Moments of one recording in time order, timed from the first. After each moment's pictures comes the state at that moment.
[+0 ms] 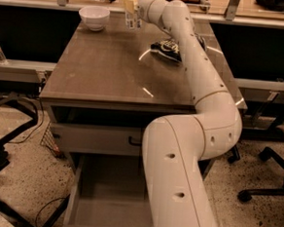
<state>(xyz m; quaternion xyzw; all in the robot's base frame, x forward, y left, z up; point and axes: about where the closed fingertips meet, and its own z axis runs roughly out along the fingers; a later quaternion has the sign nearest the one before) 0.985 0.045 0.965 -0.26 0.65 0.20 0.68</state>
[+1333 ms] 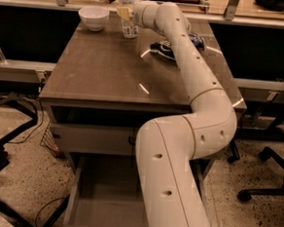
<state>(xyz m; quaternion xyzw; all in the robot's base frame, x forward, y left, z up) 0.990 0.063 0.918 -0.28 0.69 0.20 0.63</state>
